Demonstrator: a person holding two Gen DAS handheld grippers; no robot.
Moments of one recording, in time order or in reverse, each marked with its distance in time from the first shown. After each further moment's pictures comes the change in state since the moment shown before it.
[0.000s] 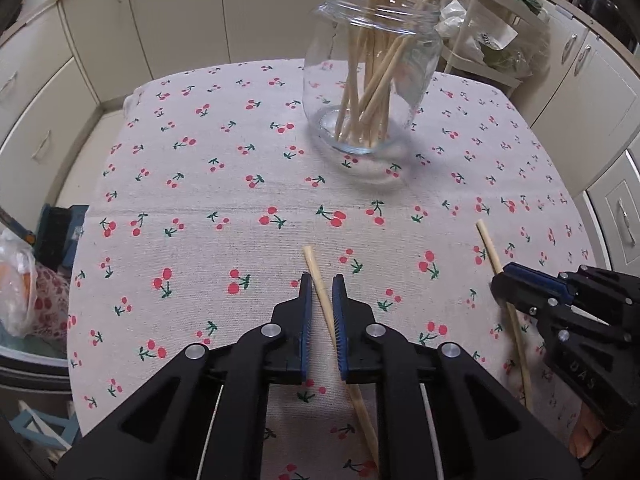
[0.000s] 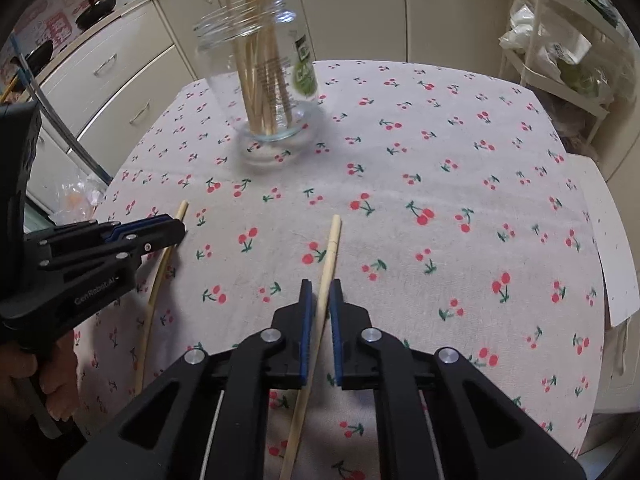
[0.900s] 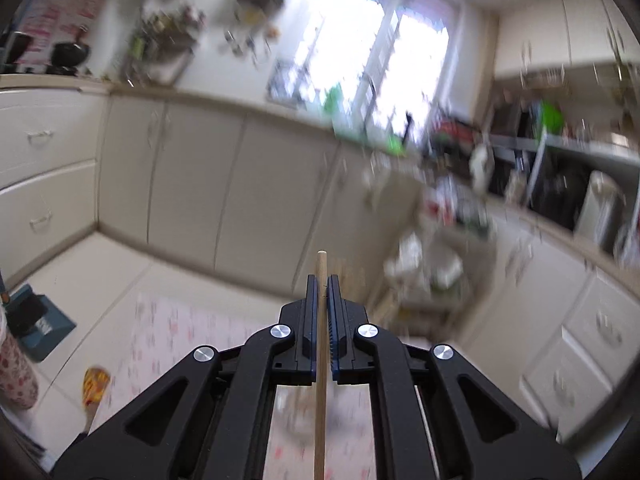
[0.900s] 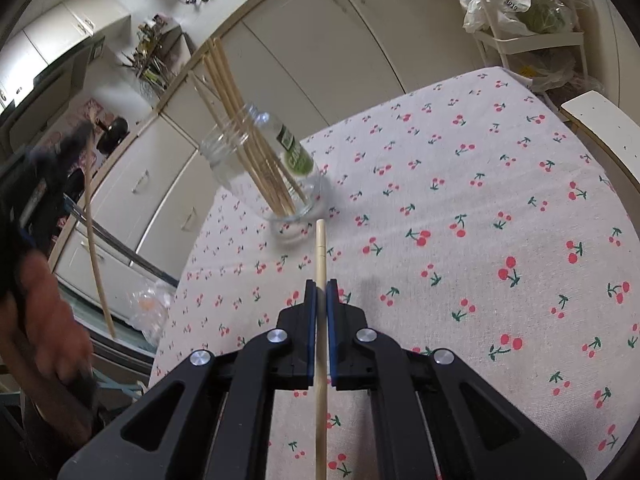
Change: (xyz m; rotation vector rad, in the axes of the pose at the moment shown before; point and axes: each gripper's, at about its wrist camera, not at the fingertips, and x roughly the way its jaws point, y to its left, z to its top) left arm -0.154 0.018 0.063 -0.213 -0.838 -0.163; right arm -0.029 -0.045 -0.013 0.356 -0.259 0.291
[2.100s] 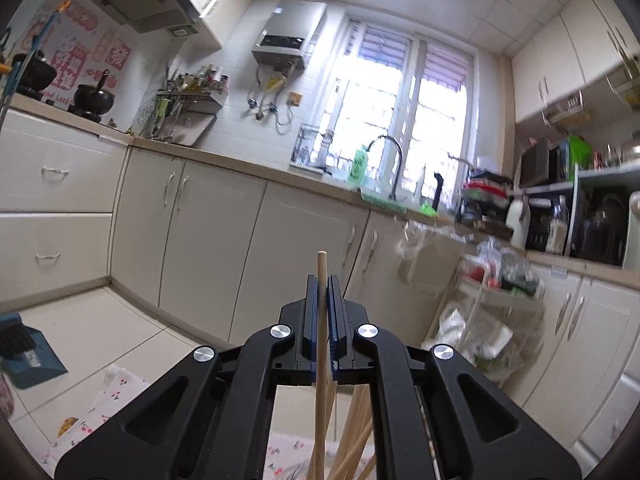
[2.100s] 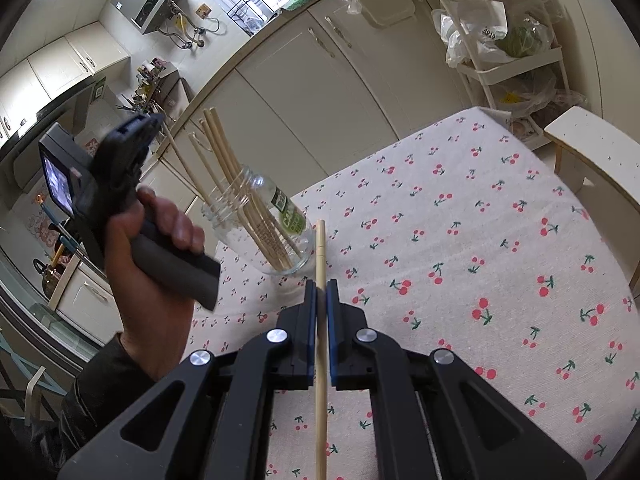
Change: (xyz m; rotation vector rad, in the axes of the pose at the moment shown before) left arm 0.104 -0.016 -0.021 0.043 -0.246 0.111; right arm -0.025 -0.009 0.011 0.036 -0.165 -0.001
